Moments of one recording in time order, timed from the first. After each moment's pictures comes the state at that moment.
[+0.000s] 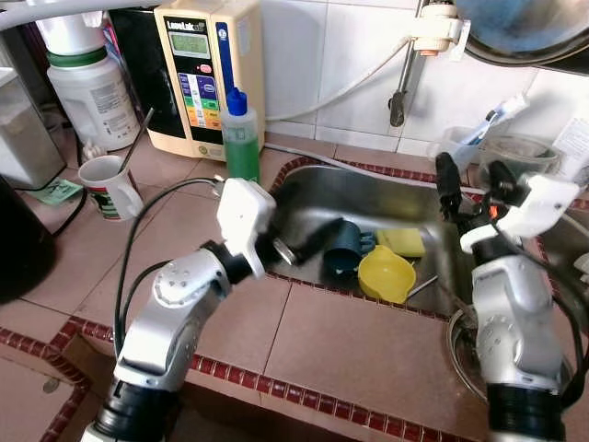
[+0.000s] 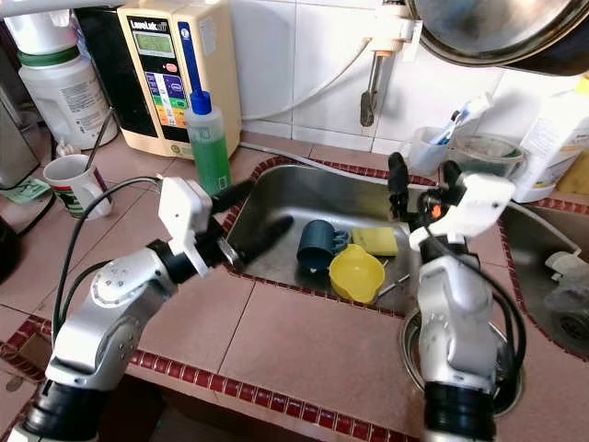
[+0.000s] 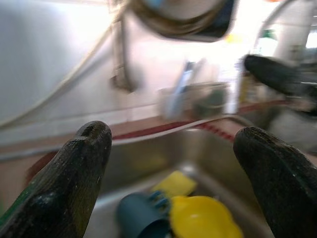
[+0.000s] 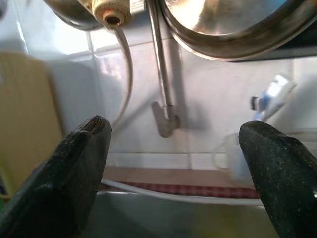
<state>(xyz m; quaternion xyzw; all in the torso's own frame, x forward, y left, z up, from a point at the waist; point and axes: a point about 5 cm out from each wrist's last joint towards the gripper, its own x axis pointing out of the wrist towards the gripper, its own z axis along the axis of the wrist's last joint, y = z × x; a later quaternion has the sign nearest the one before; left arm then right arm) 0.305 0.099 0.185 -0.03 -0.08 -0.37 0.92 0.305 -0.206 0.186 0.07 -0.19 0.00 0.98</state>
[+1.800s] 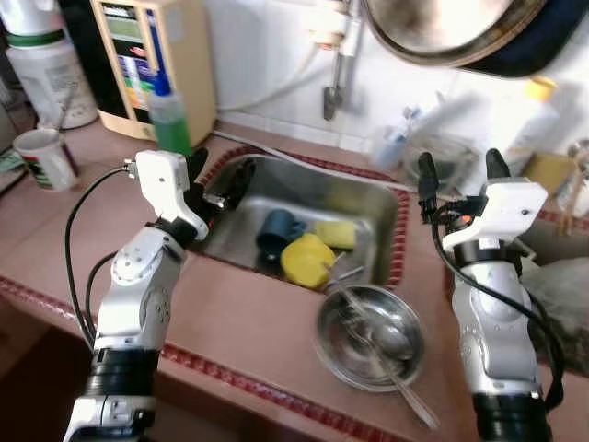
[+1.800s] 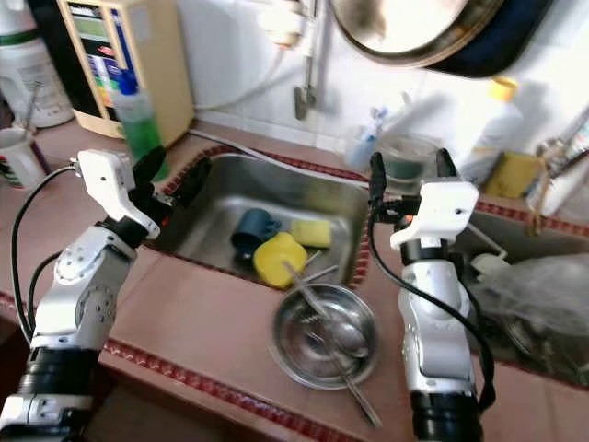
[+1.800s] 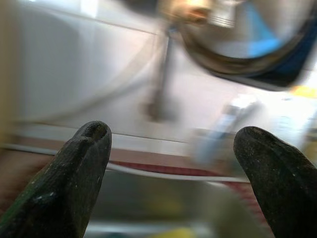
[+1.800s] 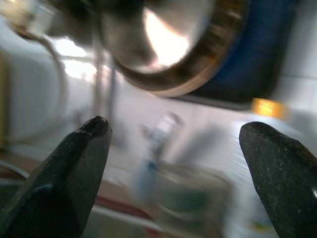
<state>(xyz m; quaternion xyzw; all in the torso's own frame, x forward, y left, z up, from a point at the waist) 0.333 0.135 0.188 -0.11 -0.13 -0.25 0.95 0.301 -0.192 0.189 -0.04 -0.23 -0.01 0.97</state>
